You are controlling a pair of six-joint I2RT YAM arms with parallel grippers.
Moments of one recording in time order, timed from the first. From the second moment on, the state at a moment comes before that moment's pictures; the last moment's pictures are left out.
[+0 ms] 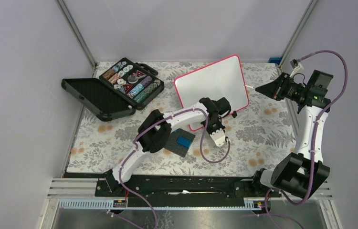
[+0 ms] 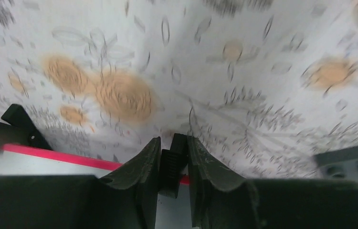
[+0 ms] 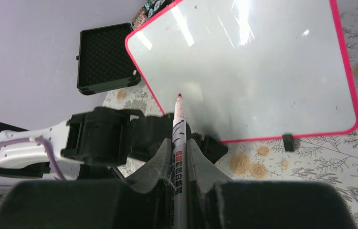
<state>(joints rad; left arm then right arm) -0.97 2.39 2.06 -1.00 0.19 1.70 -0.45 1.29 1.23 -0.59 -1.17 0.13</state>
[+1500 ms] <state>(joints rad) -1.21 2.27 1.87 -1.02 0.14 1.00 -0.48 1.24 1.22 -0.60 -1.22 0.11</state>
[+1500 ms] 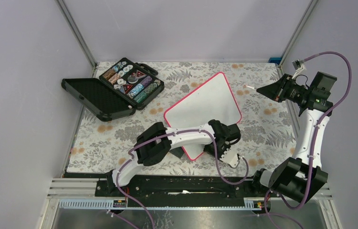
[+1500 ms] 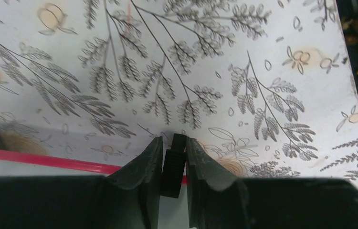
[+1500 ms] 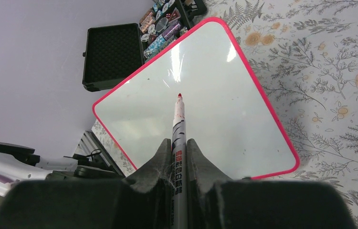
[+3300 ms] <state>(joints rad) -1.12 1.96 1.78 -1.16 0.14 0.74 -0.48 1.27 1.20 -0.61 -1.22 0.09</state>
